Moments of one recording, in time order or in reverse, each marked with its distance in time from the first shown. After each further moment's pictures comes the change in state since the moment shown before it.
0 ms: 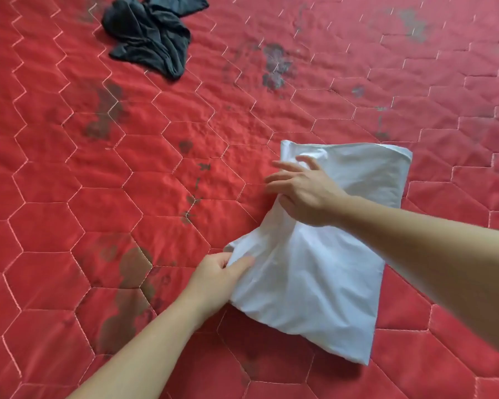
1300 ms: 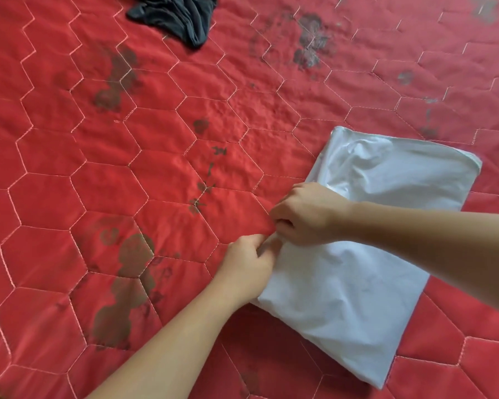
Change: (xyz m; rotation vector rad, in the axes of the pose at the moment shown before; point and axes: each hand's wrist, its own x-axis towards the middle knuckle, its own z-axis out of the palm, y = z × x) left_hand 0.033 0.013 0.027 0.255 0.118 0.116; right_hand 0.017 -0.021 0.024 0.081 -0.115 -0.309
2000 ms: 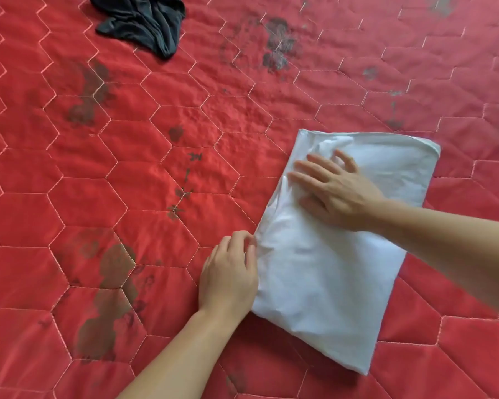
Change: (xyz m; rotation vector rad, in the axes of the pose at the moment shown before) left_hand -0.011 -0.017 0.029 0.343 0.314 0.212; right_hand -0.074 0.064 0.012 -0.239 0.077 0.337
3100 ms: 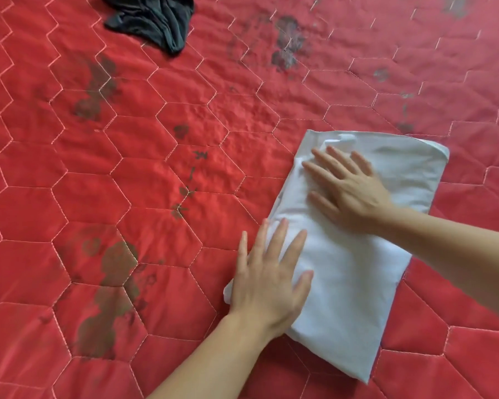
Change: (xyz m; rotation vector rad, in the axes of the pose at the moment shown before) left_hand -0.010 0.022 0.021 0.328 -0.129 0.371; right_hand 0.000 0.007 0.008 0.098 0.053 0.161
